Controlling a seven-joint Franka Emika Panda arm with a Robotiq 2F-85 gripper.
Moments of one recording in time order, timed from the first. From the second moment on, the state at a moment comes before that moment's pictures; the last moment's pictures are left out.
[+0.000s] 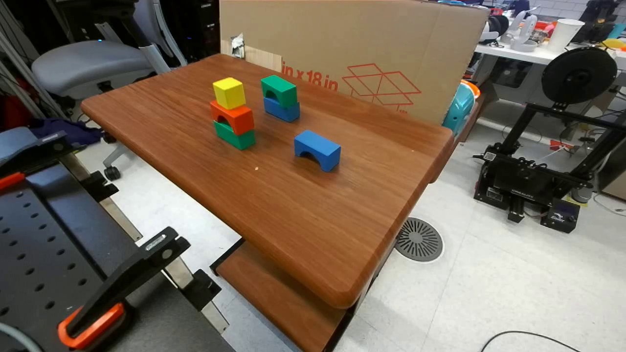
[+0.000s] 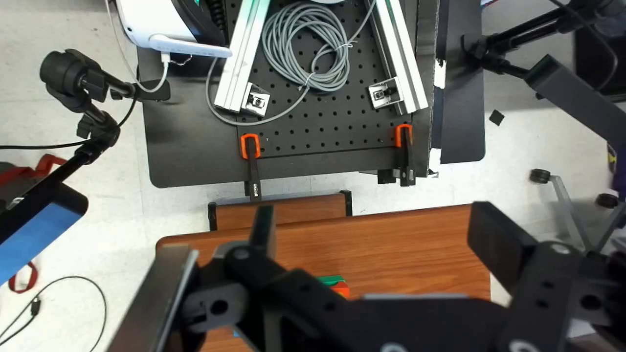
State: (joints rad) arm -0.05 -0.46 -0.25 -2.16 0.00 1.41 -0.26
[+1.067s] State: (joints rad) arm -0.04 -0.13 -0.10 -2.20 0.00 1.76 -0.16
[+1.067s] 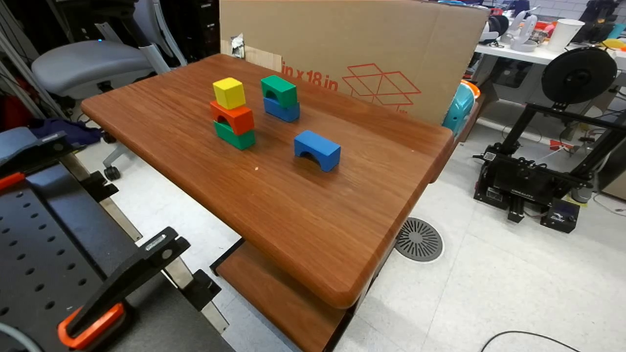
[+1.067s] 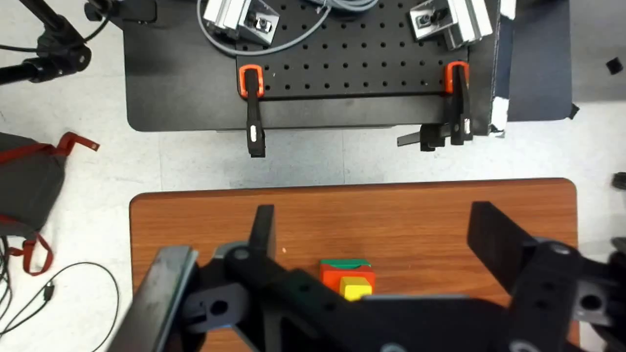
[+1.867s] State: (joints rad) arm -0.04 0.14 -0.08 -2.19 0.08 2.22 -0.11
